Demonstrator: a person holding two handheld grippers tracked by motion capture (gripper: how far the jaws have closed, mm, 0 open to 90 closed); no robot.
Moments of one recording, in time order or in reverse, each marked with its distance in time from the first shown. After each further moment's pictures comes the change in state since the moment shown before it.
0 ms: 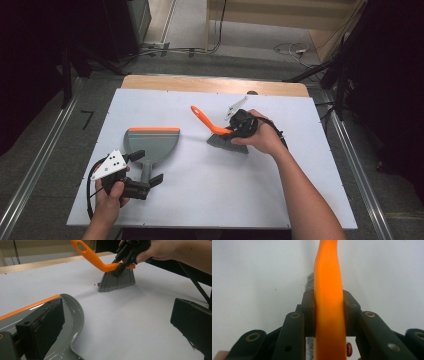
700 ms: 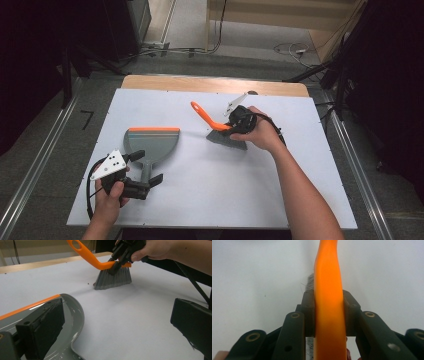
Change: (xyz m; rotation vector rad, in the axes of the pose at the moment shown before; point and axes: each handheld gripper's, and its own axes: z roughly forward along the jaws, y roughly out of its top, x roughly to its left) left arm 0.001 0.000 0.000 -0.002 -0.001 -0.002; right arm -0.011 0.005 0.003 -0.007 -0.014 0.011
